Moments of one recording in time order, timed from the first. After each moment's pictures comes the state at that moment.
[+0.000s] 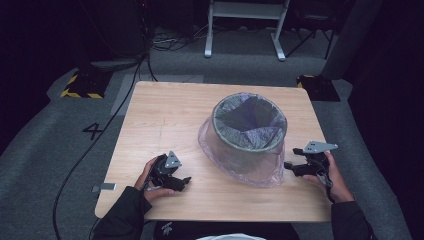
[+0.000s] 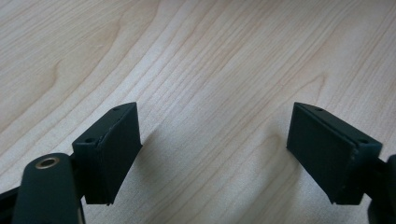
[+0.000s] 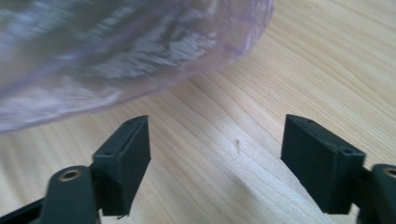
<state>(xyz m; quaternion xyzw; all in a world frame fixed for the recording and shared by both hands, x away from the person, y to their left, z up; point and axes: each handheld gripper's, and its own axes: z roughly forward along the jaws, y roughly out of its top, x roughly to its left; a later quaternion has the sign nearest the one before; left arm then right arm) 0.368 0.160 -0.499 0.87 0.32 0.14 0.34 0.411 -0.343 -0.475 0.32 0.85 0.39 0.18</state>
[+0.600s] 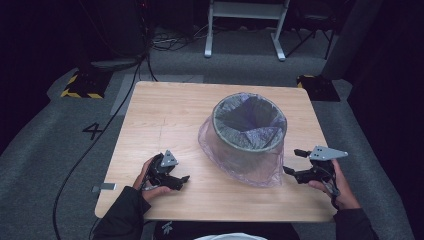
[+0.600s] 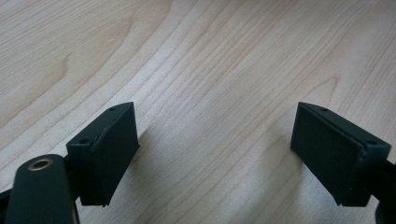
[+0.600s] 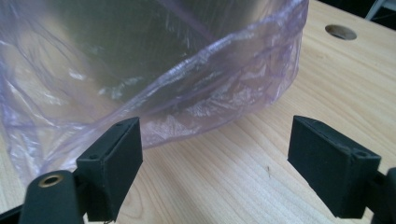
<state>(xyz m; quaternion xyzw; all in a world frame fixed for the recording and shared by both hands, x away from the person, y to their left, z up) 0.371 0.168 -0.503 0.86 0.33 0.14 0.36 0.378 -0.335 -0.449 0.28 0.83 0.44 0.19</state>
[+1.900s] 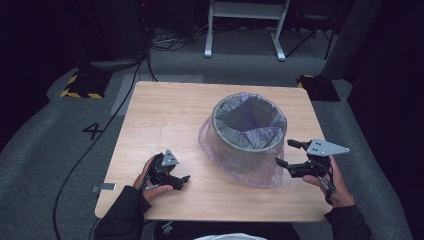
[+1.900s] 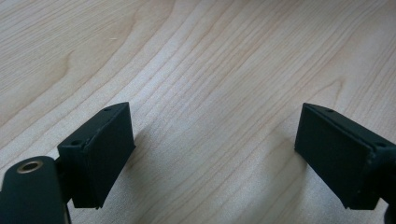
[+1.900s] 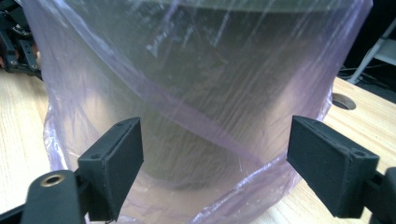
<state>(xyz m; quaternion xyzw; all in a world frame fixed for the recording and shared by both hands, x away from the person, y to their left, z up) 0.372 0.166 -0.504 0.86 0.34 0.14 0.36 0.373 -0.302 -0.408 0.25 0.80 0.50 0.21</state>
